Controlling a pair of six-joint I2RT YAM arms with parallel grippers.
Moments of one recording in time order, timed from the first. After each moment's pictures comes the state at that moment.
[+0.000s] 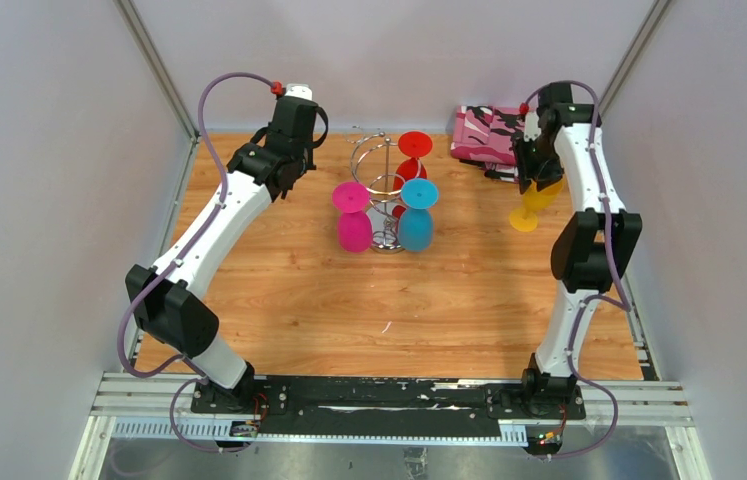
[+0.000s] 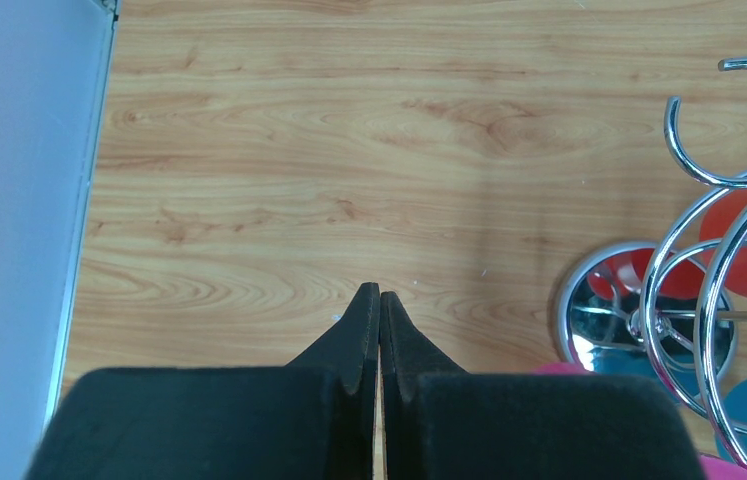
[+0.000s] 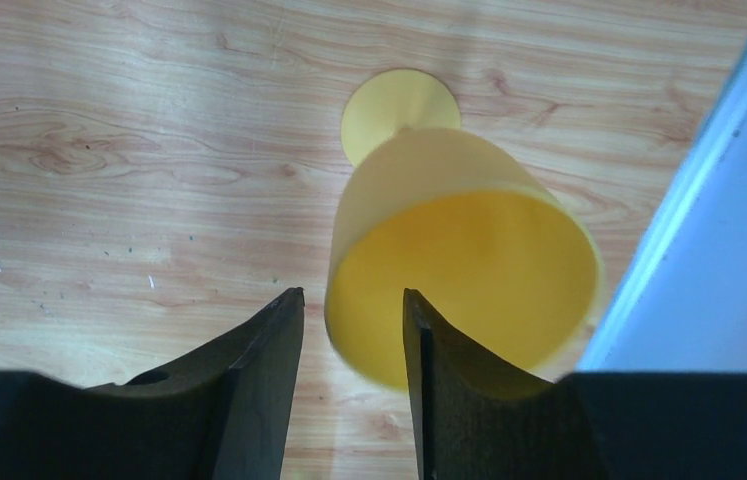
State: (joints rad) left arm -0.44 1.59 1.65 -0.67 -0.50 -0.20; right arm -0.03 2.05 2.07 -1.23 -0.02 -0.18
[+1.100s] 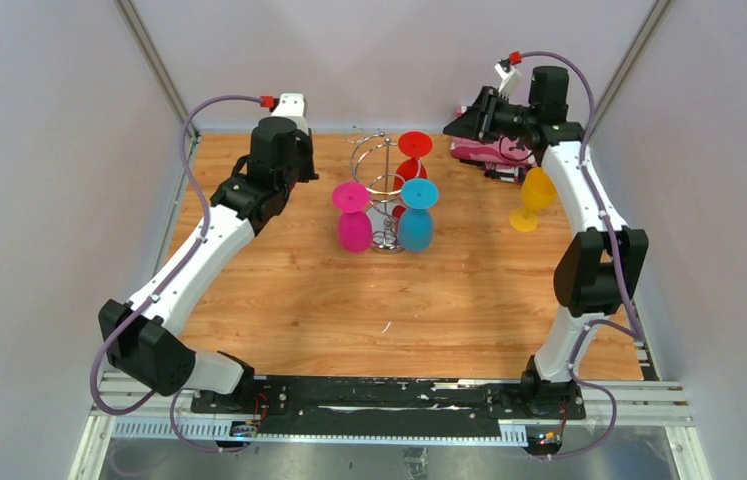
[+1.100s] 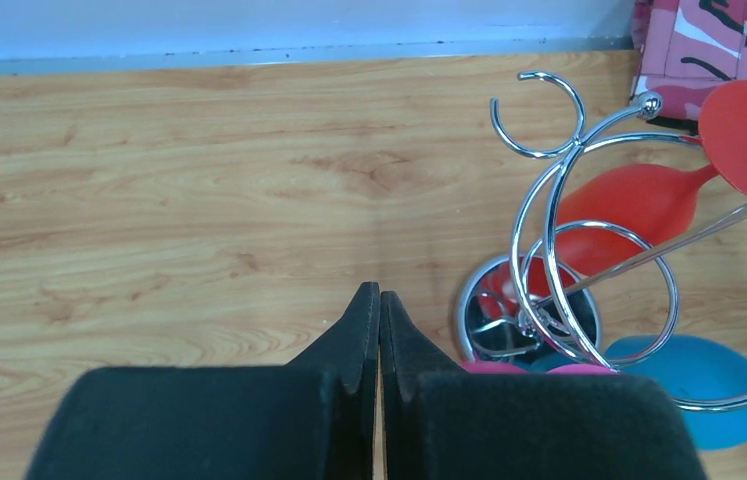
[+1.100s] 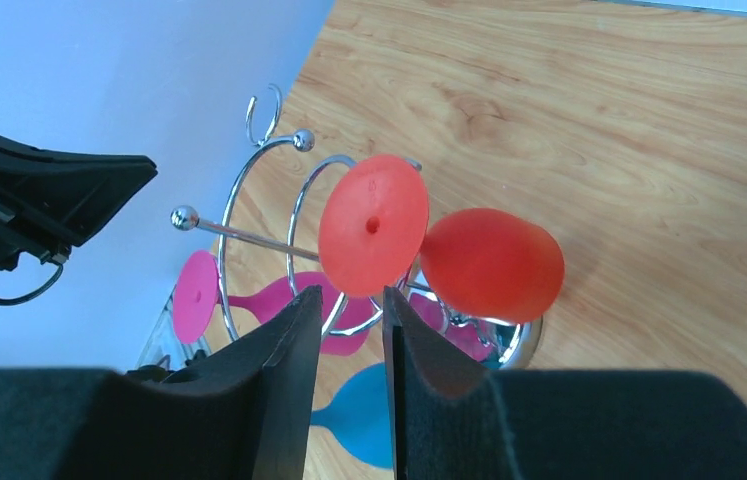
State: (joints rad) left arm -0.44 1.38 1.37 -0.36 -0.29 -0.19; right arm 0.07 1.80 1.77 -0.37 -0.89 0.39
